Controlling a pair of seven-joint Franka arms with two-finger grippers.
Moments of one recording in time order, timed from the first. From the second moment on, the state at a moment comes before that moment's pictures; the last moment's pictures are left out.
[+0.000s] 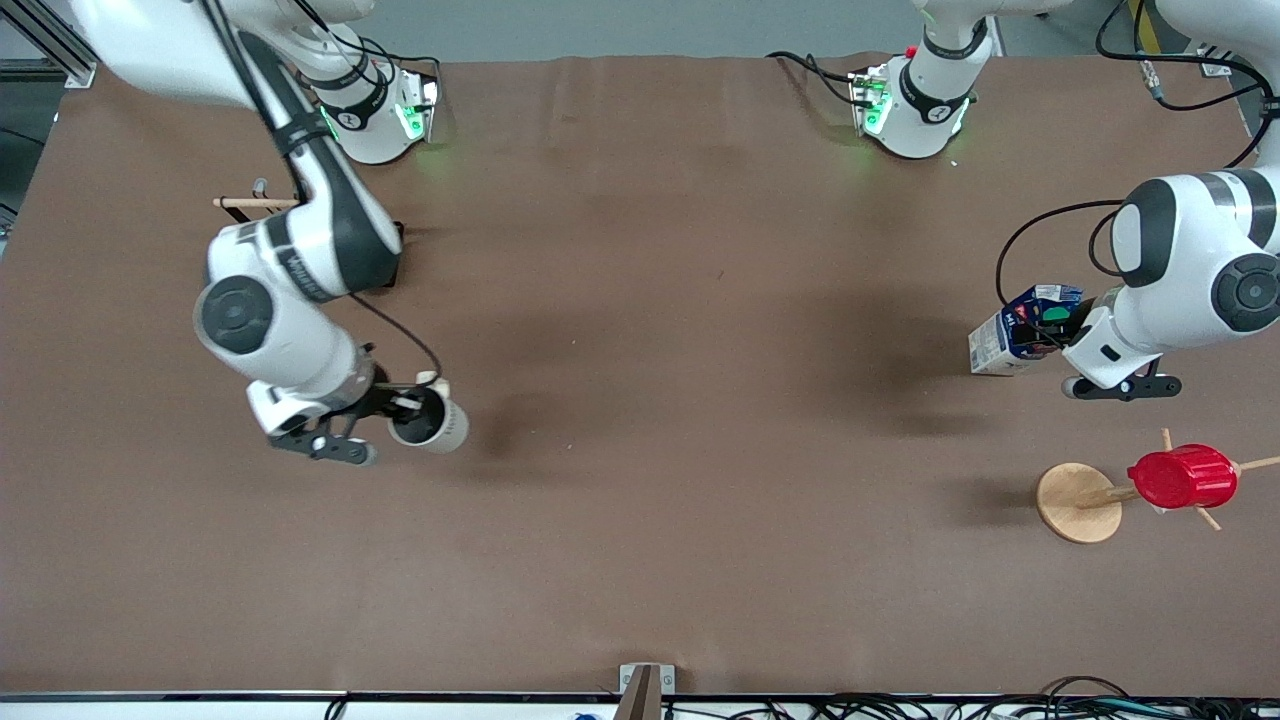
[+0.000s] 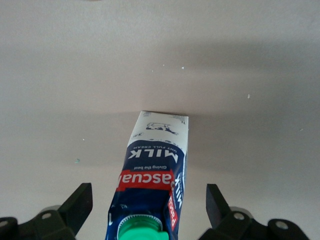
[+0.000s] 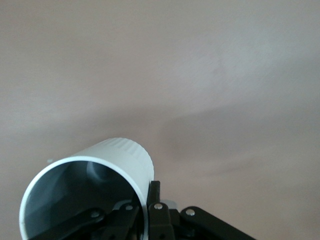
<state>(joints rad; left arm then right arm) 0.00 0.21 0.07 -2.03 0.10 1.98 0.01 0.05 0.41 0.33 -1.73 -0.13 2.14 0.67</state>
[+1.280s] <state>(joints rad) 0.00 0.21 0.06 -2.02 0.04 1.83 0.01 0.34 0.70 0.48 -1.61 -0.46 2.27 1.37</state>
